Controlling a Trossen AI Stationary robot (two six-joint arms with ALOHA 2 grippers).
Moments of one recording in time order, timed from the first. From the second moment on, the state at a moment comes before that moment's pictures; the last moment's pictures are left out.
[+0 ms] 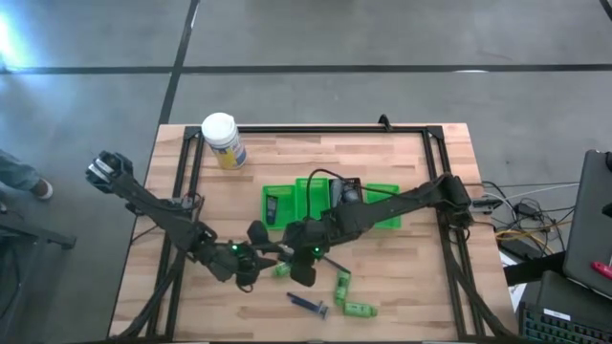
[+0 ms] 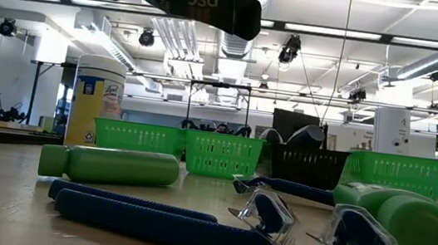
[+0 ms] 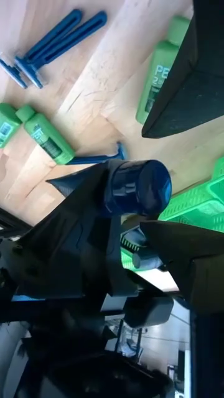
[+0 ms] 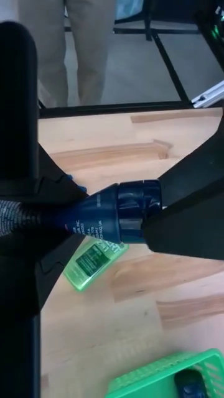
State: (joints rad) left arm -0.62 1.30 0.81 -0.08 -0.59 0.59; right arm 0.25 2.04 1.82 -0.67 -0.12 0.59
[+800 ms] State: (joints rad) left arm -0.59 1.35 0.84 -0.04 -0.59 0.63; right arm 0.25 2.04 1.82 -0.68 -0.14 0.59
